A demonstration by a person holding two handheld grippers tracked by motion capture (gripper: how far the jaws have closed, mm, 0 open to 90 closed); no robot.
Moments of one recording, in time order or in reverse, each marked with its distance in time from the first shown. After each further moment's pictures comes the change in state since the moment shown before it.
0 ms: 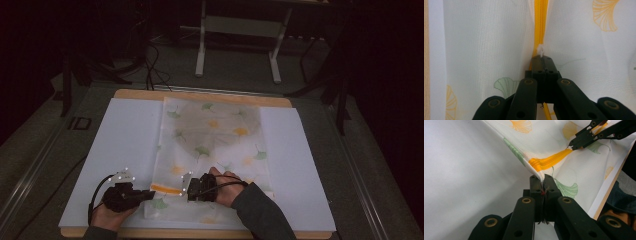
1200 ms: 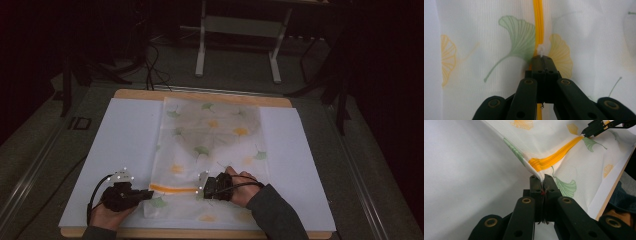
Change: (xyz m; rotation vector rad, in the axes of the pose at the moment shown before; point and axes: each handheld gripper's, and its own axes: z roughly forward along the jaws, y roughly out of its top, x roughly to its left) left arm 0.003 -0.001 -0.002 0.004 0.013 -0.011; right arm -0.003 -0.040 -0.011 0.046 -0.033 0.050
